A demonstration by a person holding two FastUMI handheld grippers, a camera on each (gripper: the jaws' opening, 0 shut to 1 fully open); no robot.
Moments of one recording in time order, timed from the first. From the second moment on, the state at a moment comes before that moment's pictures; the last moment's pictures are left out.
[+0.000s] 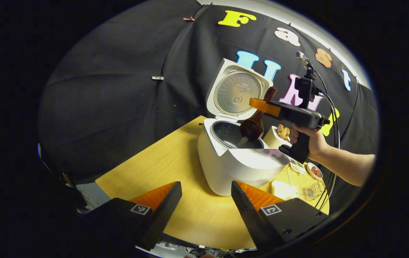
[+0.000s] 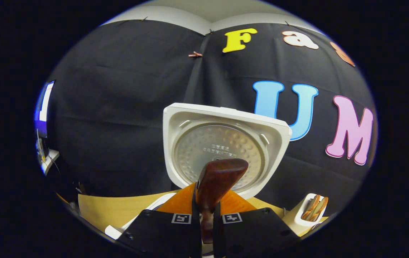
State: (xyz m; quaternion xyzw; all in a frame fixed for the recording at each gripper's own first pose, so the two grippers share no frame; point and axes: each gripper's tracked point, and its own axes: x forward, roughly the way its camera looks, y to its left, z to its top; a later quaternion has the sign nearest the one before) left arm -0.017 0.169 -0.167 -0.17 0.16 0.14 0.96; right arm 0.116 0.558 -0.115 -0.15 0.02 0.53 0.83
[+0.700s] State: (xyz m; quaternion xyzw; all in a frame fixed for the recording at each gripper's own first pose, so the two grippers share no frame) left arm -0.014 0.128 -0.146 -0.13 0.13 0.12 0.98; right arm 0.159 0.437 -0.033 0.04 0.07 0.43 0.90
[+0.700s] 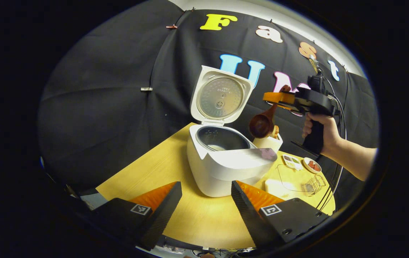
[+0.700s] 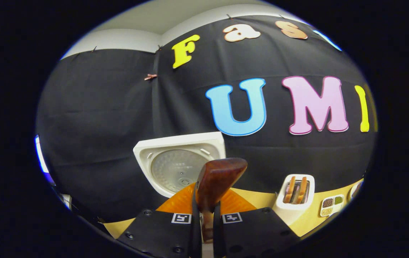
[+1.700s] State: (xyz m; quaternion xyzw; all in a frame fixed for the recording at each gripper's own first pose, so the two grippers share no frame) left arm 0.018 -0.041 -0.115 -0.12 0.14 0.06 0.98; right arm 0.245 0.046 -0.023 0.09 0.10 0.19 0.97
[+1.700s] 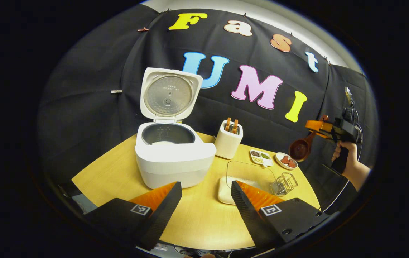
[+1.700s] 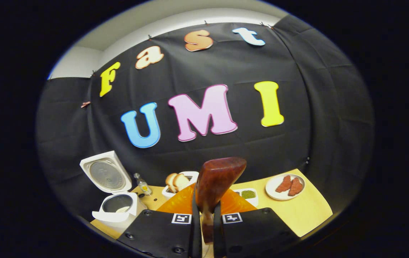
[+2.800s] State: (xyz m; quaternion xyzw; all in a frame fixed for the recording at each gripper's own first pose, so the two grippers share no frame) left arm 0.028 -0.062 -0.054 -0.11 0.11 0.18 0.97; right arm 0.290 -0.033 -0.228 0.17 0.27 0.10 0.94
